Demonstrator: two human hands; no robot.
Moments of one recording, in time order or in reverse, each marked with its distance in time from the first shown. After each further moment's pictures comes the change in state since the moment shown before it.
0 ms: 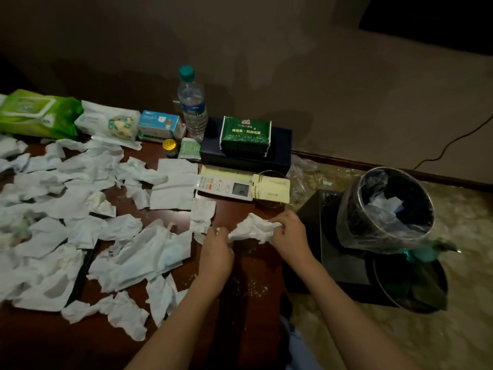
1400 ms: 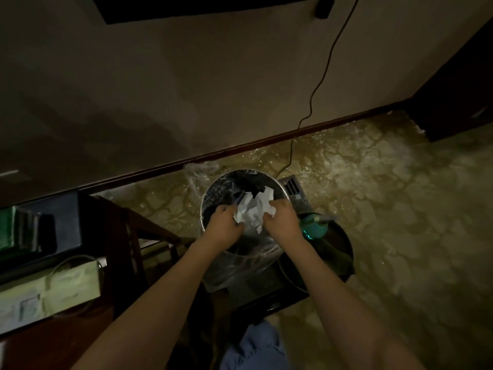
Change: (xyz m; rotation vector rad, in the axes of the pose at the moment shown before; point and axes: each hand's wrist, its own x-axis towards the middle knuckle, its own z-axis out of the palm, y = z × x) left_hand 0.112 0.341 0.241 0.181 -0.588 0.414; right_hand 0.099 0.274 -0.258 0.013 0.217 0.406
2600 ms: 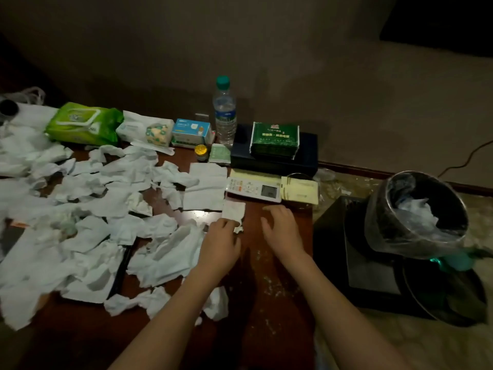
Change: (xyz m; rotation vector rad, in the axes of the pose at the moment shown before) left_hand -0.385 -0.314 -0.085 -0.011 0.603 -0.261; right_hand -0.290 -0.238 0.289 -0.169 -0.119 -0.658
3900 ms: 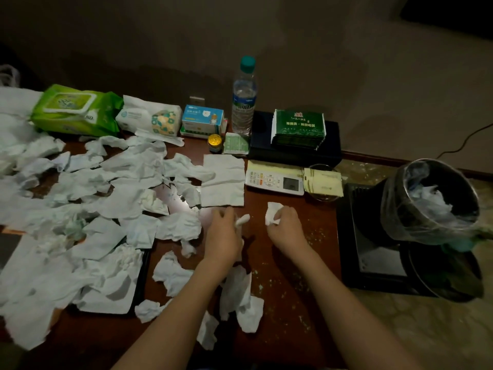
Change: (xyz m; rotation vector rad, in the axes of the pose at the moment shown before) left_hand 0.023 -0.057 -0.022 -0.128 0.051 -0.052; right_hand 0.016 -0.039 0.051 0.081 -0.145 0.432
